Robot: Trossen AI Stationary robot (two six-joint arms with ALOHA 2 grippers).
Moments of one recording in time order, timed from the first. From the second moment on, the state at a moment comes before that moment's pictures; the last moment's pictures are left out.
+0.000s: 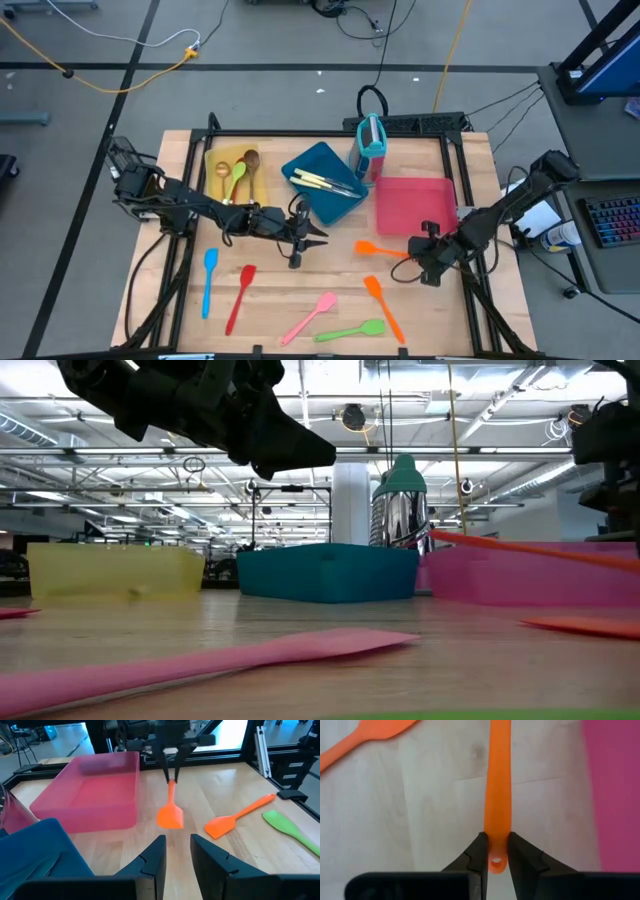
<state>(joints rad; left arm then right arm) -0.16 1.62 0.73 0.60 -0.05 0.03 0.64 1.10 0.54 -0.67 0.18 0.78</state>
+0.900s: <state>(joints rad) -0.15 1.62 0.73 0.59 -0.05 0.05 0.19 0.92 0.66 -1.25 0.39 0.54</state>
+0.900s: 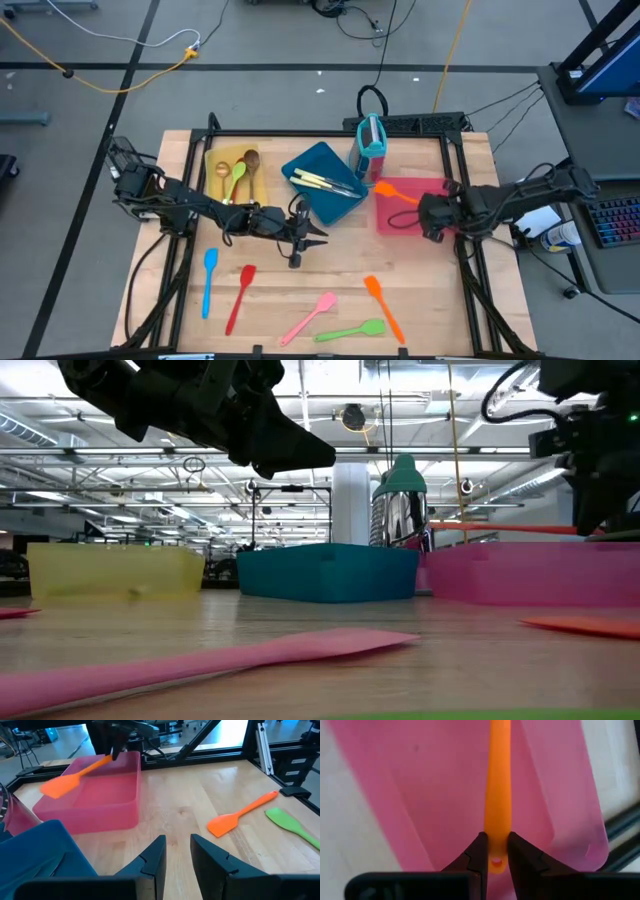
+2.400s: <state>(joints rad) -0.15 1.62 0.73 0.53 -0.05 0.04 0.01 1.24 0.59 -0.98 0.23 0.46</state>
